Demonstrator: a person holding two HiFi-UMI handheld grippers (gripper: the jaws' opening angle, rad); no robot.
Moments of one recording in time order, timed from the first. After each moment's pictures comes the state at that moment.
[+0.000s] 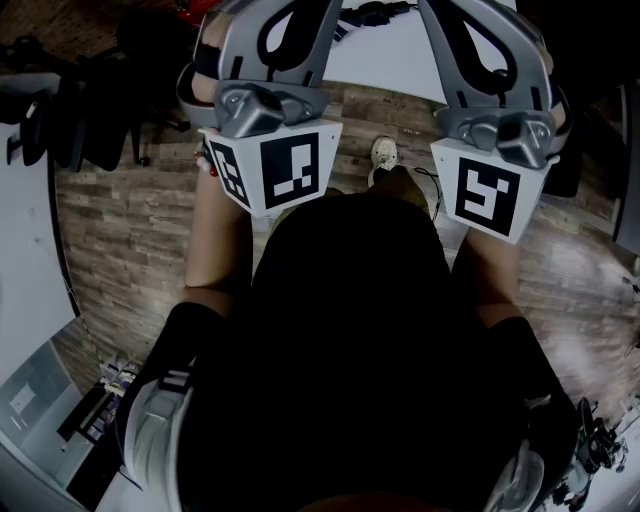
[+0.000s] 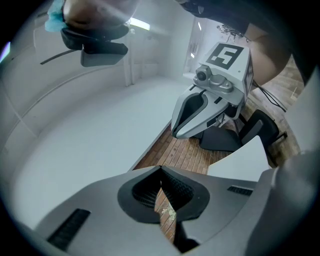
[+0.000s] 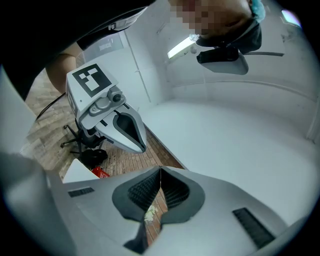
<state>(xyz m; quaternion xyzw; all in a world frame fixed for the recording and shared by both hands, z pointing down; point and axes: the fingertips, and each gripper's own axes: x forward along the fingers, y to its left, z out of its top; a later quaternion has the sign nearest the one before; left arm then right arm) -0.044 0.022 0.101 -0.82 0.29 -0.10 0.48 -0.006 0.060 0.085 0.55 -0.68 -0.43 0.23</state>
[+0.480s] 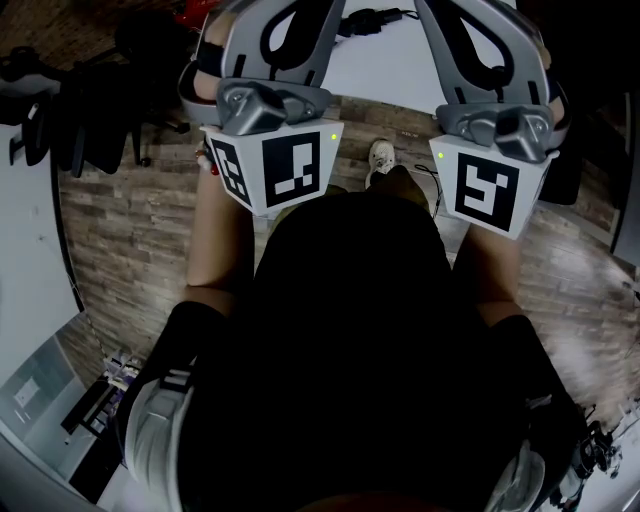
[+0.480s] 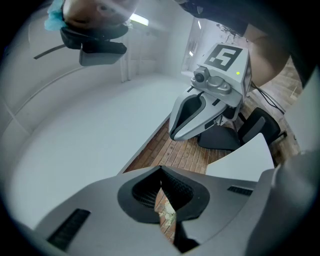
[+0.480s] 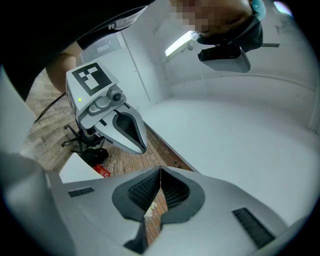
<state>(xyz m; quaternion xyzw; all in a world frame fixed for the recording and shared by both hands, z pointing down) 0.005 -0.008 0.112 -0.83 0.28 -0.11 0.48 0.041 0.026 0.097 0.55 -0.69 -0.42 0.22</state>
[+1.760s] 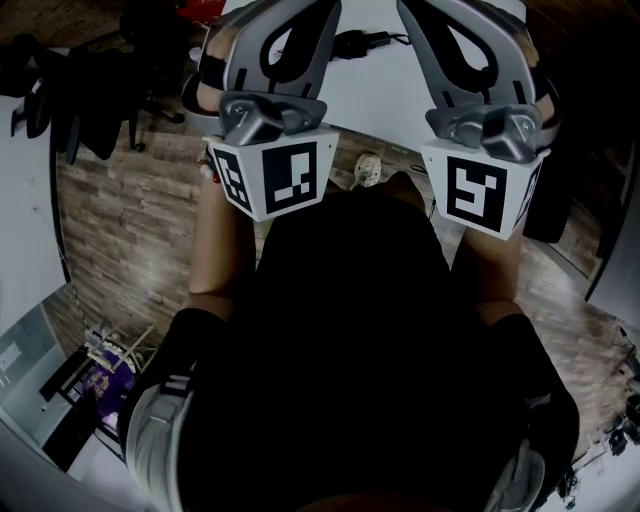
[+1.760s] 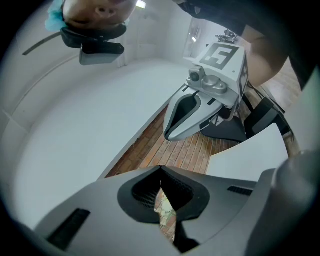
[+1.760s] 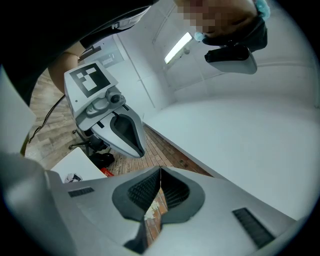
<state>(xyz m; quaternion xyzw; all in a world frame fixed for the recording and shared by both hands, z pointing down) 0.075 -0.067 0.145 -0.81 0.32 -0.17 0.45 0.109 -0.042 0.121 0.49 -0.74 -0.42 0.20</state>
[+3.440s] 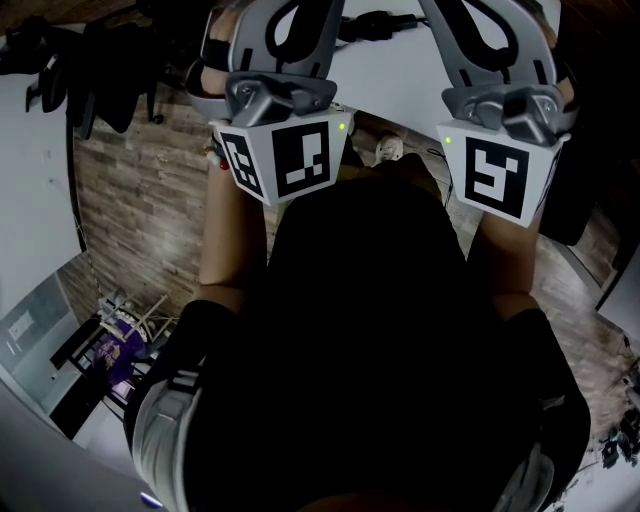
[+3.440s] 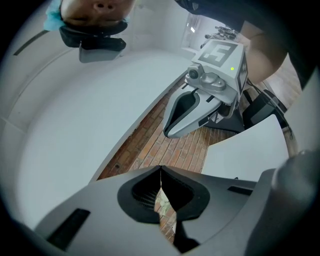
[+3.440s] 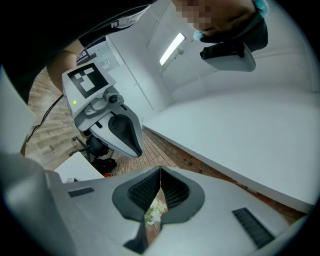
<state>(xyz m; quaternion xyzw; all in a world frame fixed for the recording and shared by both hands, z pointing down) 0.068 -0.086 0.166 -0.80 0.34 -0.22 0.45 0.110 -0.063 0.140 0.49 -0.76 -0.40 0.17</state>
